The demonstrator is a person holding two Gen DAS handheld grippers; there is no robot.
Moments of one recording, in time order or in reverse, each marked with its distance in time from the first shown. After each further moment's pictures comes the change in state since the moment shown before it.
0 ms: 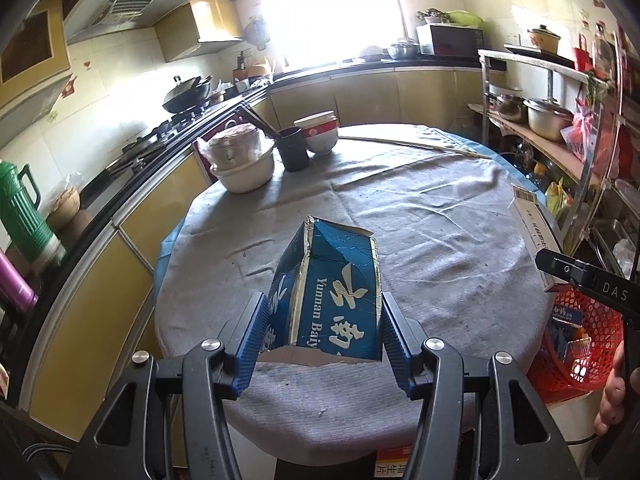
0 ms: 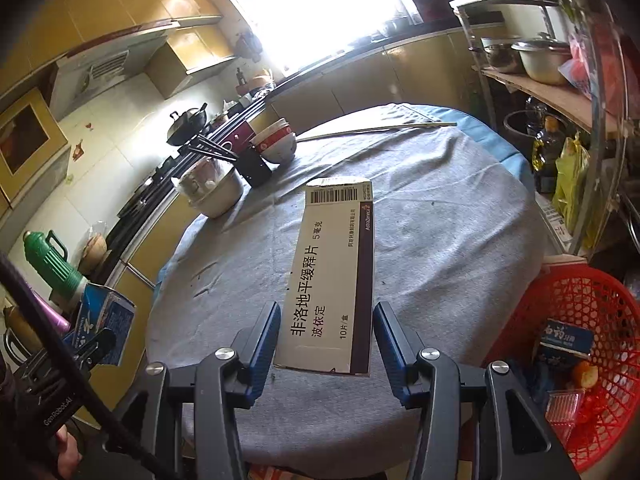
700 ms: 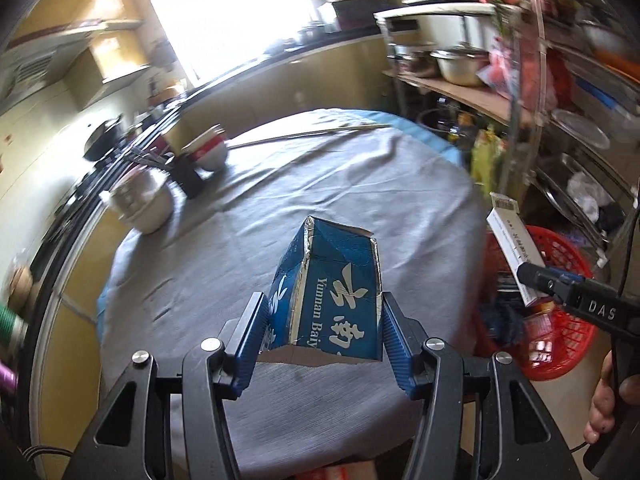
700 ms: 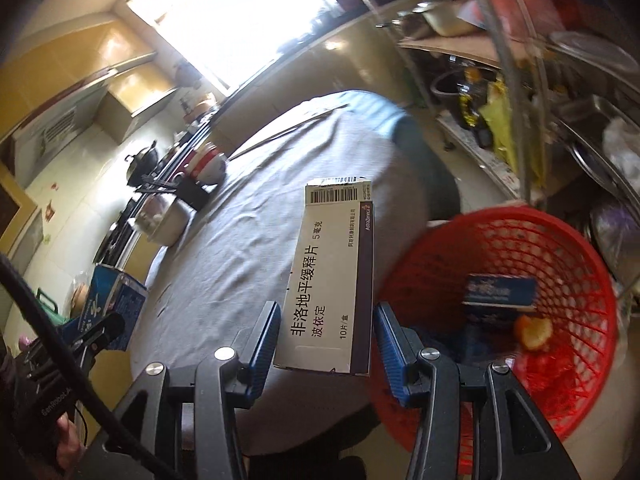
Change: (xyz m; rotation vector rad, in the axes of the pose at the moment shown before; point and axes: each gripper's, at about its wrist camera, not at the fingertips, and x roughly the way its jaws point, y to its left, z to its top) left arm 0.014 -0.148 0.022 0.267 0.033 -0.160; right arm -0.039 -0.139 -0.029 0.239 -0.010 -0.062
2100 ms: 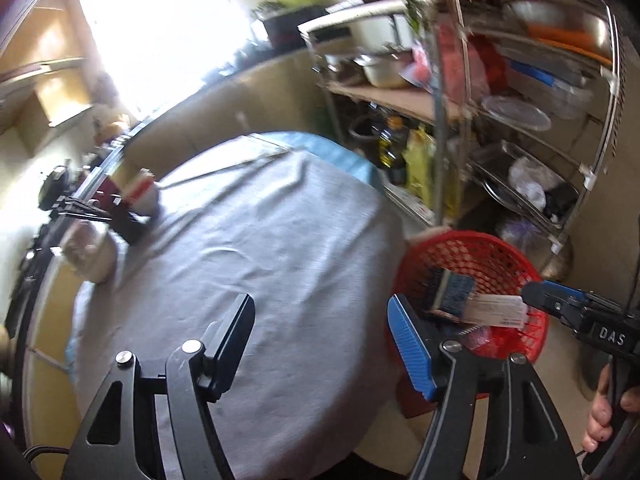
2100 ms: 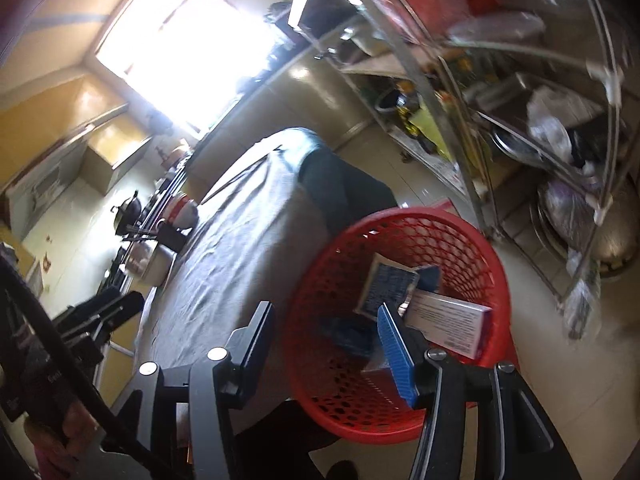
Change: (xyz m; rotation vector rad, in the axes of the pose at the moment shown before) left arm -0.016 -0.070 0.025 0.110 -0.064 -0.114; right arm -0.071 -0.060 -0.014 0.067 -0.115 -0.027
